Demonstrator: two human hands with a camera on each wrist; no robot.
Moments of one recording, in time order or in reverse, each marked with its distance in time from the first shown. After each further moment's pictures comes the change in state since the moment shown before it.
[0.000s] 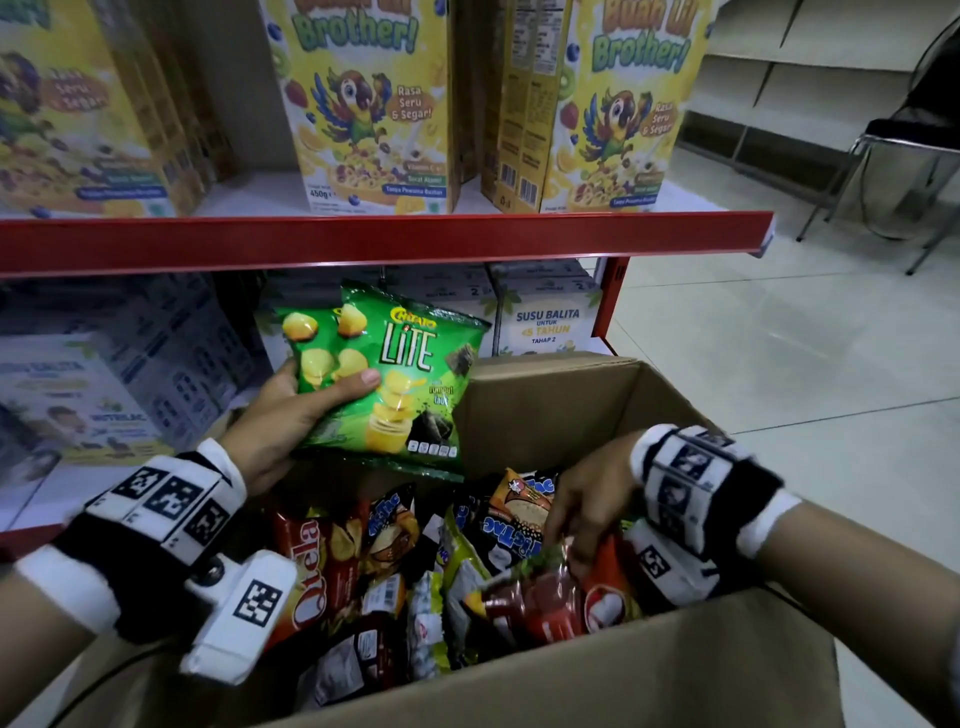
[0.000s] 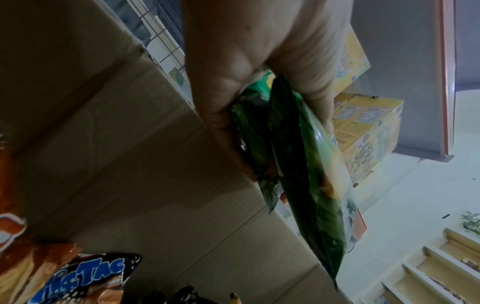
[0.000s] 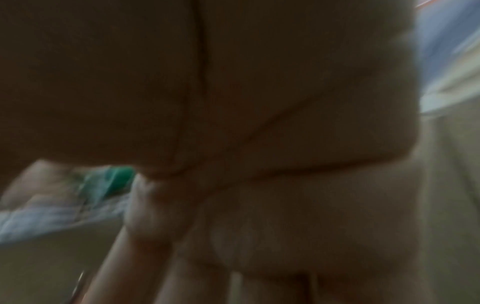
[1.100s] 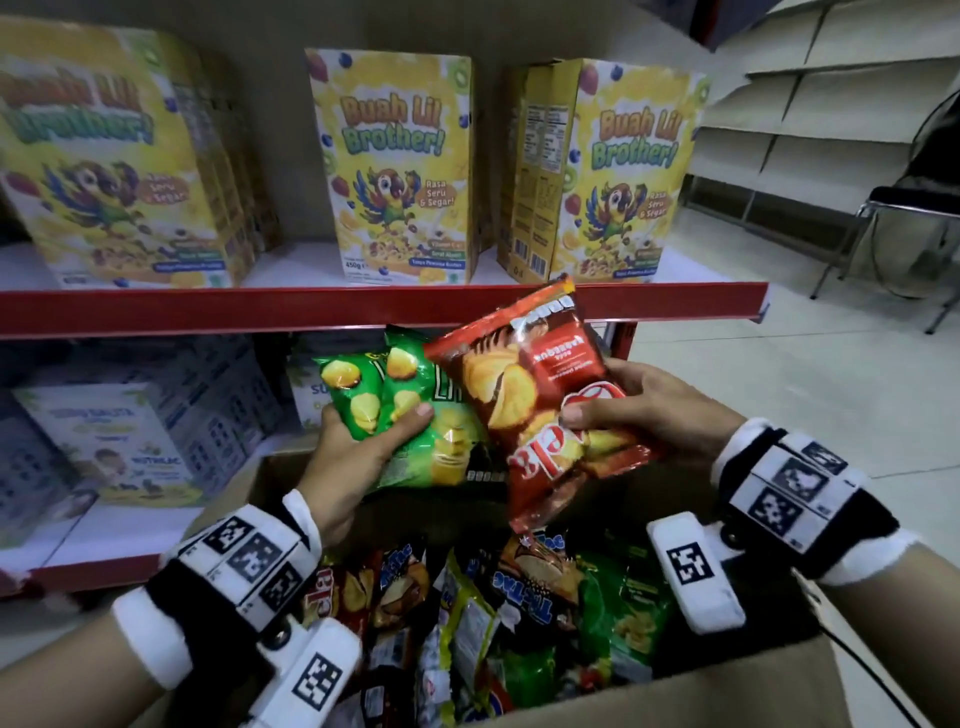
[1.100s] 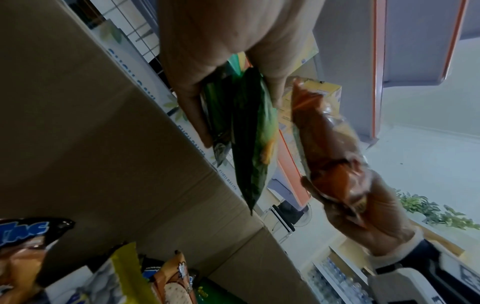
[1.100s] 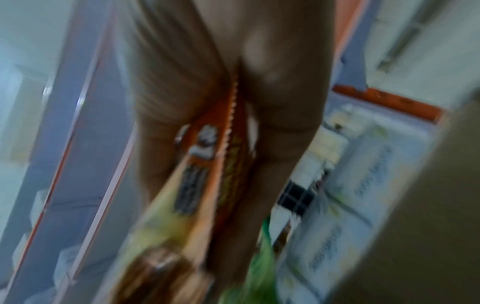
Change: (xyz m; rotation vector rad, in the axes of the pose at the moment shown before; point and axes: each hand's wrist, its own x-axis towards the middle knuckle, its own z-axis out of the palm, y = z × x) left_hand -0.011 0.008 0.038 -0.012 0.167 0.024; right_hand -0.077 -0.007 -0.025 0.907 0.847 -0.667
